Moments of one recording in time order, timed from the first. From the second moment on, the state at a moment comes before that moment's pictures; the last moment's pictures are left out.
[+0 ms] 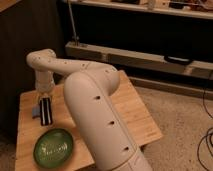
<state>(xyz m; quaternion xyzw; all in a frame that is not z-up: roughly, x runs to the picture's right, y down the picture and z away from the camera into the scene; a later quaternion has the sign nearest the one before) -0.332 0.061 0.808 -0.42 0.18 0.52 0.72</state>
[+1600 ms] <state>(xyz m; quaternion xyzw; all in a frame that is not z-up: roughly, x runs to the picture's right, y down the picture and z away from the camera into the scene) -0.286 0.063 0.809 -0.35 0.25 0.69 0.58</state>
